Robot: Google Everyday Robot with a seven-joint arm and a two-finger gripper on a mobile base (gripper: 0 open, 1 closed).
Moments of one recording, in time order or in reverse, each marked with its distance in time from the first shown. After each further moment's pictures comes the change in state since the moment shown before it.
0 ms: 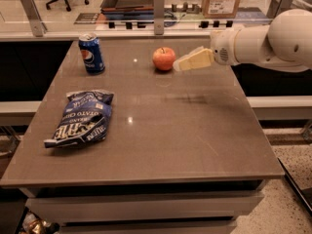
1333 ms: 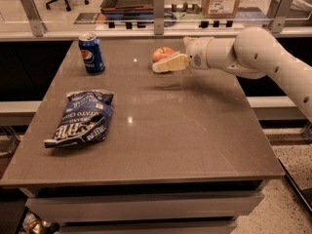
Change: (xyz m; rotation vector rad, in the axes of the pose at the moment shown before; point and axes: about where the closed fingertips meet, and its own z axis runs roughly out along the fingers) arm 0.004 0.009 0.089 -0.112 -0.113 0.037
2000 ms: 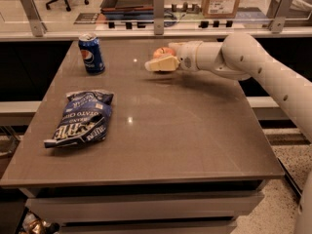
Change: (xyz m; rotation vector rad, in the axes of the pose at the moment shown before) arm 0.009 0.002 0.039 -0.054 -0.025 0.027
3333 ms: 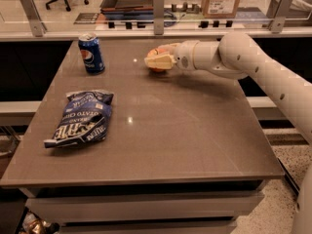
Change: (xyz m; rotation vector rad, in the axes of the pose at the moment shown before) arm -0.003 0.008 0.008 -0.029 -0.008 0.002
